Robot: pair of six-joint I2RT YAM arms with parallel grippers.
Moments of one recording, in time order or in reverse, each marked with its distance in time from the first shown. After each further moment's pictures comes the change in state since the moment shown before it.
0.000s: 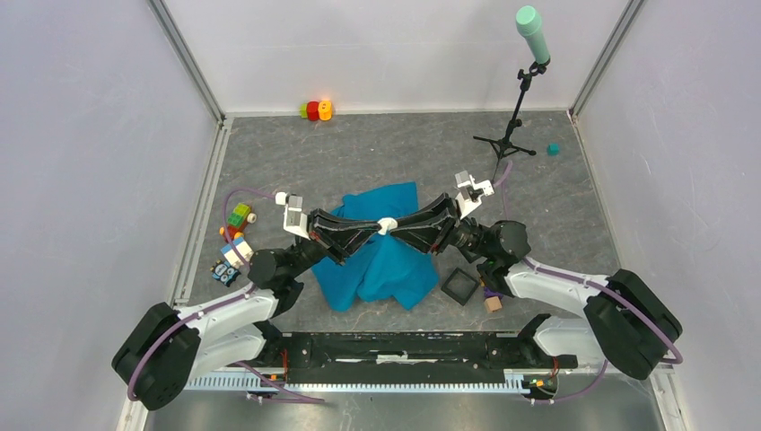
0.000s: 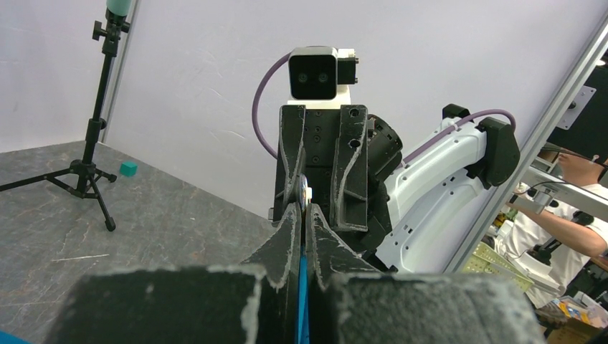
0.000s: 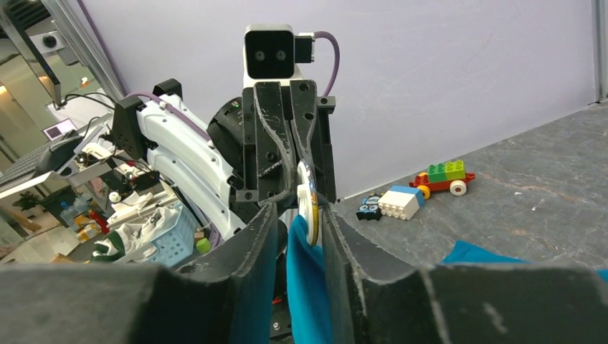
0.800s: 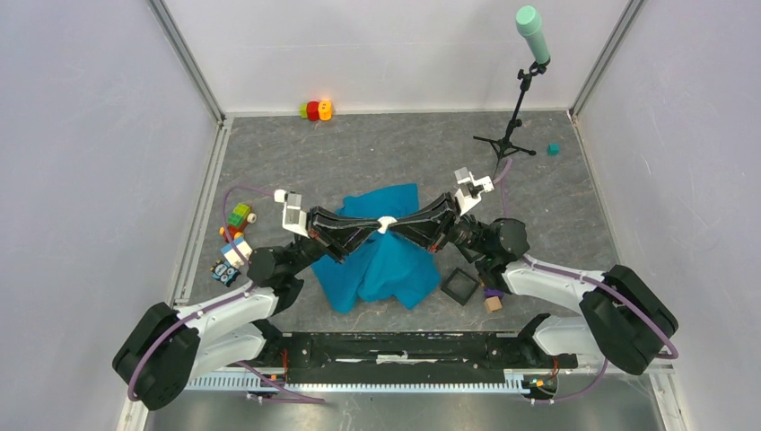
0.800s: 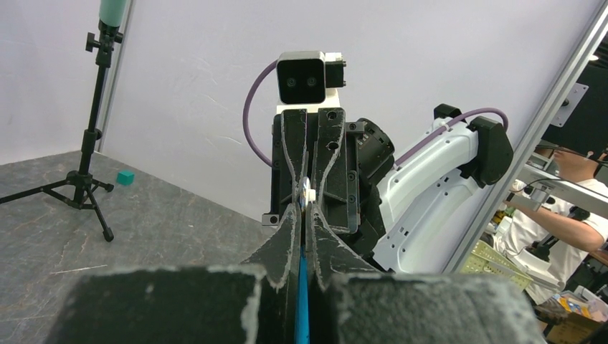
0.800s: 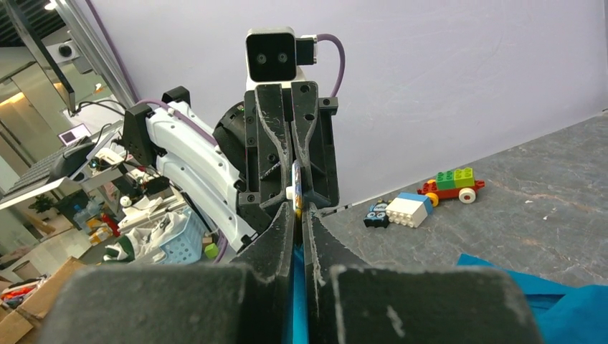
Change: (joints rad) left arm 0.006 0.006 0.021 0.008 0.026 -0.001; right arm -0.001 0.033 0.020 0.047 -0.013 0.044
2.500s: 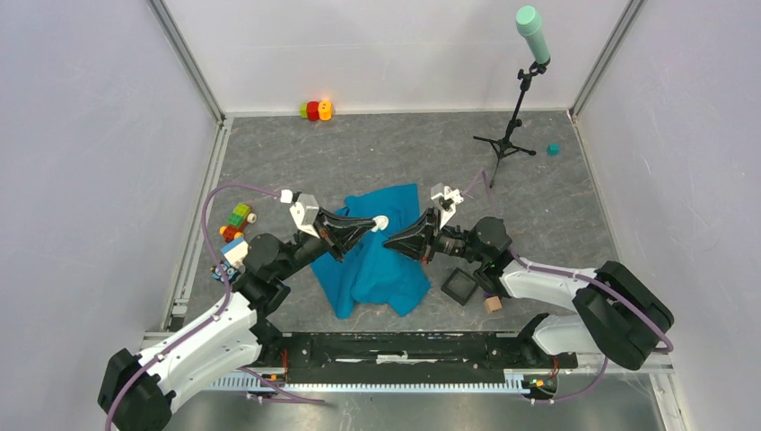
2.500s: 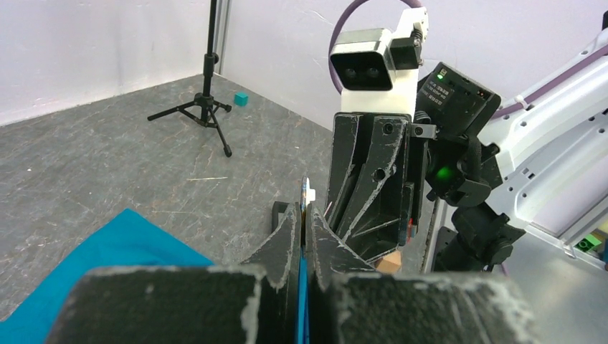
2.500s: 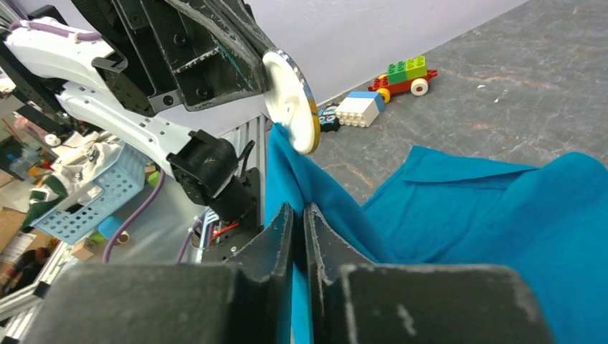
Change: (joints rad) left arm -0.006 -0.291 0.108 -0.773 -0.114 0.378; right arm 0.021 0.023 -0.050 -0.284 -0.009 -0.252
